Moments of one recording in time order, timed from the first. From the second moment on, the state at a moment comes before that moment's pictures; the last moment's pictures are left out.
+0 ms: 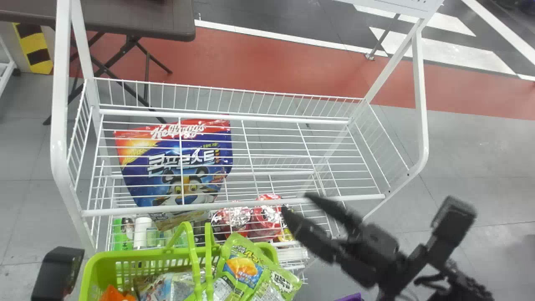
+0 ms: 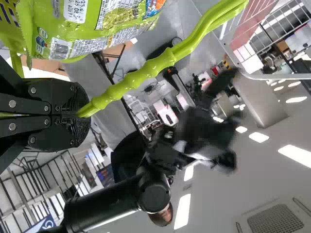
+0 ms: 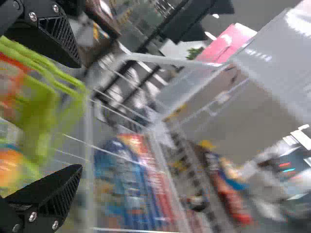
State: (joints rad) left arm 0.51 0.08 -0.16 -2.18 0.03 1.11 -1.47; right arm 0.76 0.00 -0.39 -2.44 -0.46 0.44 0.75
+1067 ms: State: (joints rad) left arm 0.53 0.09 -0.16 -2.18 0.03 1.10 -1.48; right arm 0.77 0.00 -0.12 -2.38 -0.17 0.12 0.34
